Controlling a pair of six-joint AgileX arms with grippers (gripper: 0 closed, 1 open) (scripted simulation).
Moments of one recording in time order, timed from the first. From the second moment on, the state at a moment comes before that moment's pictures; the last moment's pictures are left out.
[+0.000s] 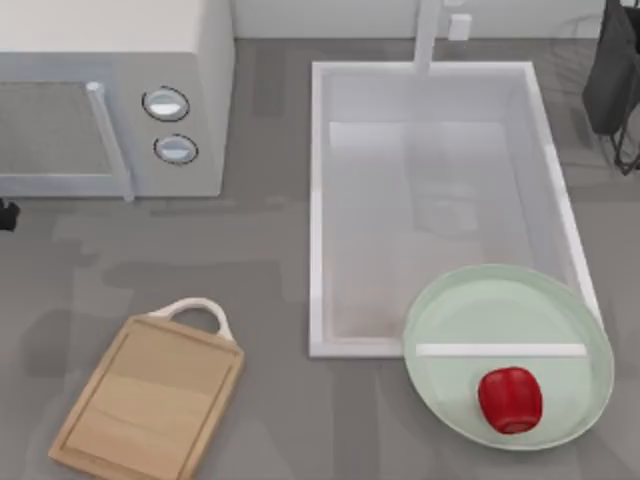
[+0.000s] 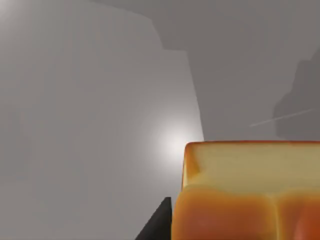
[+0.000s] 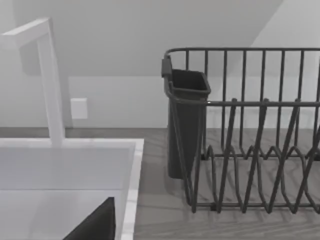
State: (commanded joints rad) left arm 0.13 1.74 1.31 -1.12 0.00 0.27; right arm 0.00 0.00 0.00 0.00 0.00 0.00
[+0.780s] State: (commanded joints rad) left arm -0.12 1.71 1.22 -1.08 0.00 -0.02; right arm 0.00 0.00 0.00 0.00 0.00 0.00
